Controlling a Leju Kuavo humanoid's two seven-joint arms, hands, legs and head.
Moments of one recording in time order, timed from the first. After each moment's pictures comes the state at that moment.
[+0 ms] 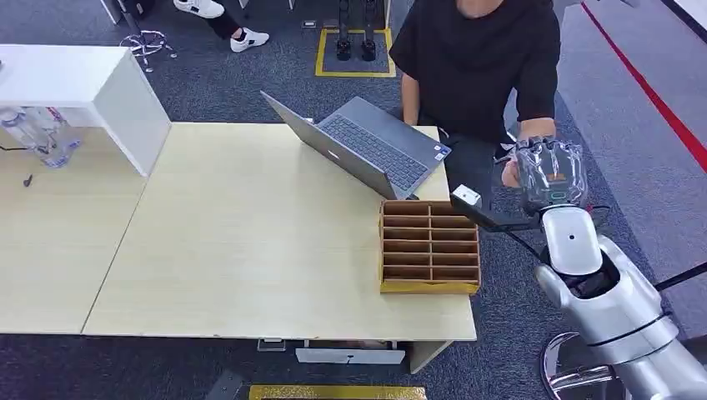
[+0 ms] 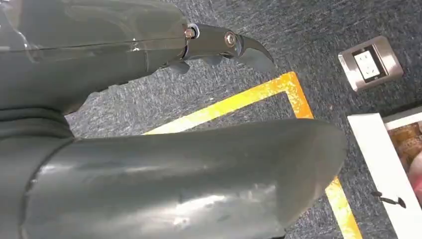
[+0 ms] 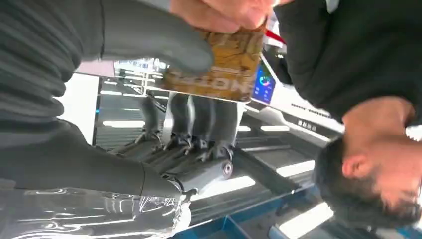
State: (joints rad) left arm -0.23 -0.17 1.10 -0.13 -1.54 0.07 -0.23; right arm -0.38 -0.64 0.49 -1.68 1.38 0.06 0.54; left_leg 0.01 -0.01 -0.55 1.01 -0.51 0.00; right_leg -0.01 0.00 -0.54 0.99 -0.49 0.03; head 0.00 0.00
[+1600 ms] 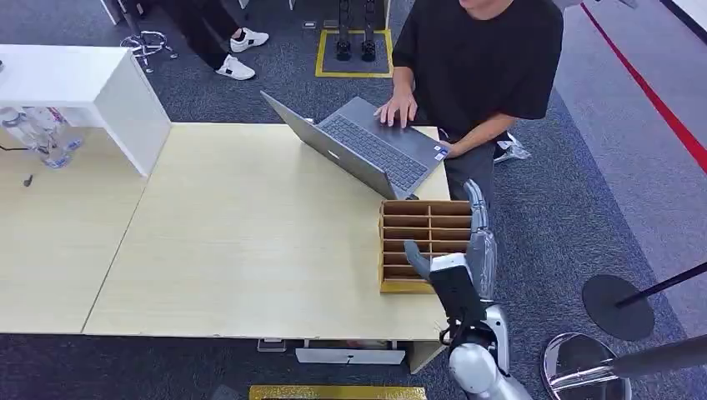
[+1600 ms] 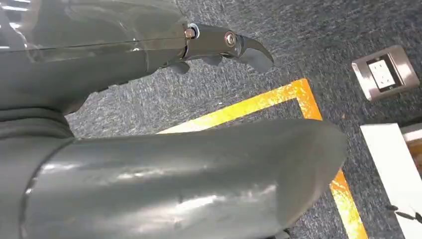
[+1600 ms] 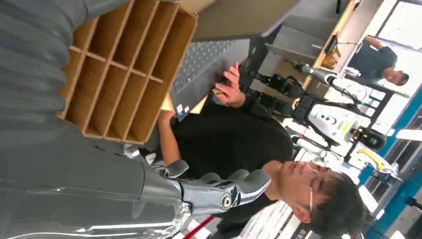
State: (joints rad) left arm -0.18 -0.16 1.13 -0.13 -1.54 0.13 -0.28; right arm -0.01 -0.11 0.47 -1.68 0.49 -0.69 -0.05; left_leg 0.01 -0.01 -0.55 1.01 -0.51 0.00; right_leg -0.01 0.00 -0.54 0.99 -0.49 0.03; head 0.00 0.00
